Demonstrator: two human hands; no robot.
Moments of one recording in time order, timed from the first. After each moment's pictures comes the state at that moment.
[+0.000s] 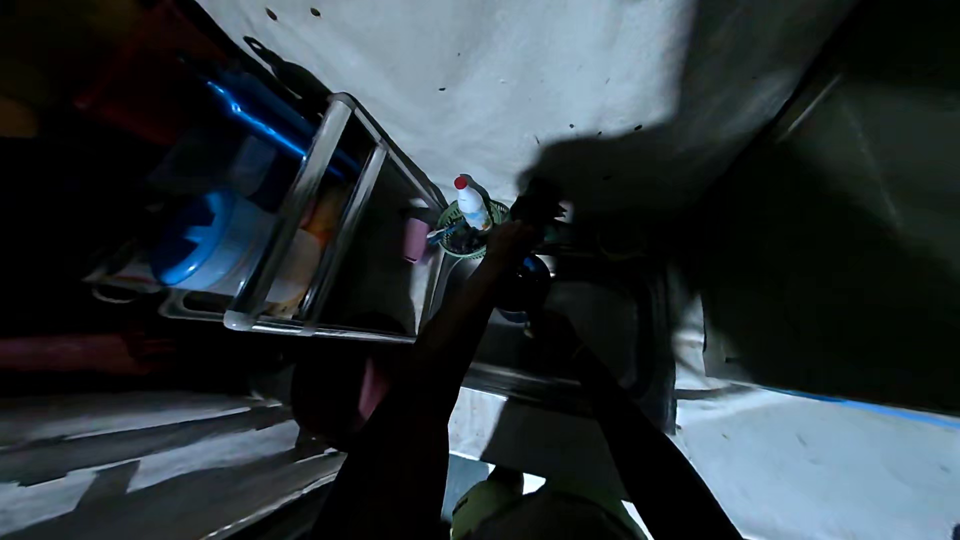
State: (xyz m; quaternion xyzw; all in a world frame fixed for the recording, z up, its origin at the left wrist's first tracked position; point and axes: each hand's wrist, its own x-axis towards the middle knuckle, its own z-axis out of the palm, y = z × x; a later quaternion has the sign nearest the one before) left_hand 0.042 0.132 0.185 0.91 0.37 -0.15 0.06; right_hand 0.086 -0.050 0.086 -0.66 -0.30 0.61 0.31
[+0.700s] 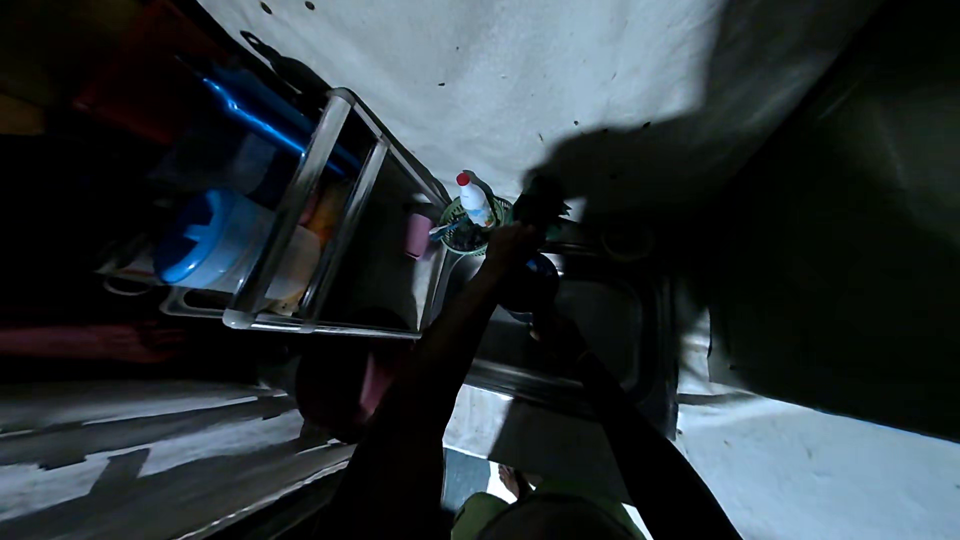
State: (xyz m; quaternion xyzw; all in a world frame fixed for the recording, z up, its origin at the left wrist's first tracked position) left_hand 0.044 0.127 0.185 0.90 0.41 -0.16 0.07; right_hand 0.092 -0.057 0.082 -0.66 -0.26 0.63 0.31
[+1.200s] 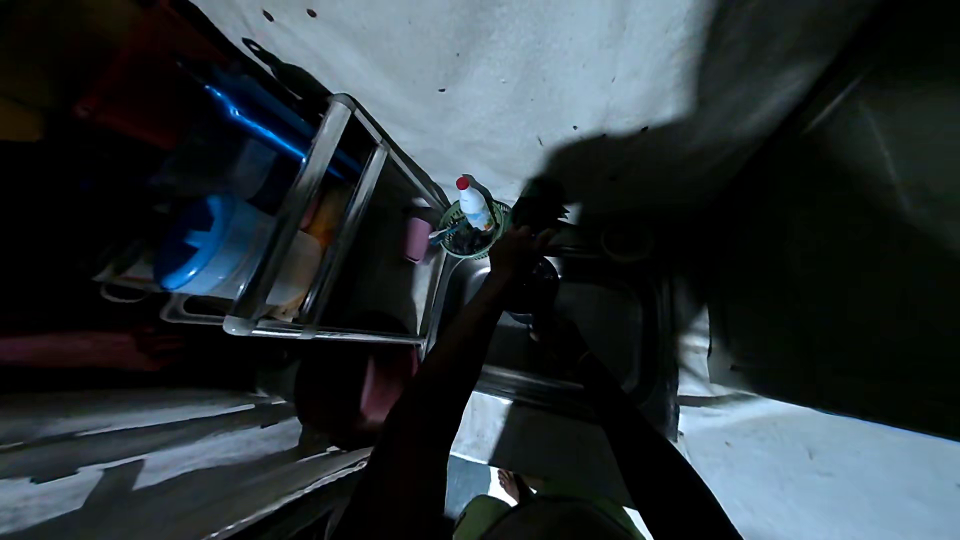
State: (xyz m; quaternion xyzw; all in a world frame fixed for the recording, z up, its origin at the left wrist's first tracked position) left_hand 0.047 0.115 0.190 0.82 0.53 -0.06 0.20; right_hand 0.092 -0.054 0.089 -0.66 -0.26 0.63 0.31
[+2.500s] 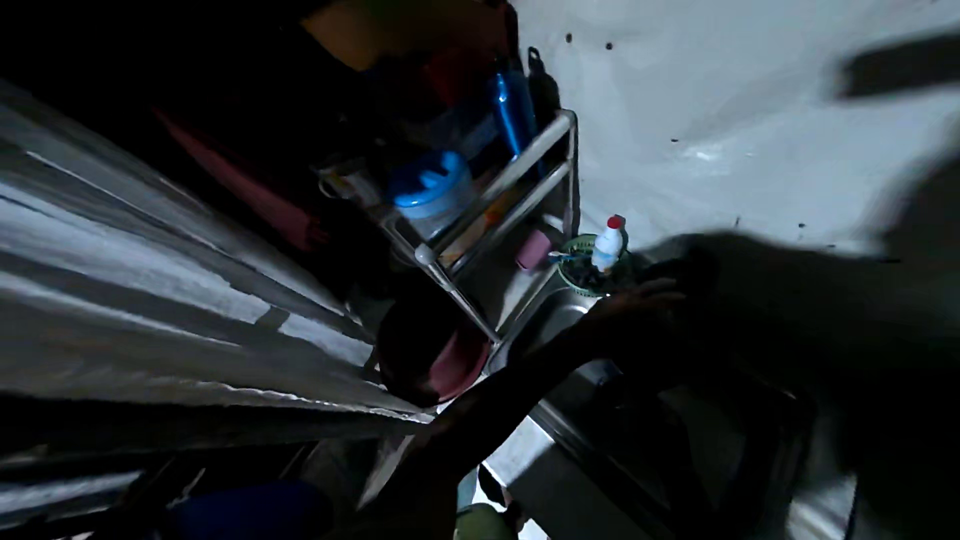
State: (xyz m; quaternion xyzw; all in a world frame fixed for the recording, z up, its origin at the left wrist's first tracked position) left_hand -0.062 0.062 0.272 0.88 0.33 0.23 0.27; right_hand 0.040 -0.081 0.203 -0.75 -0.38 0.49 0.21
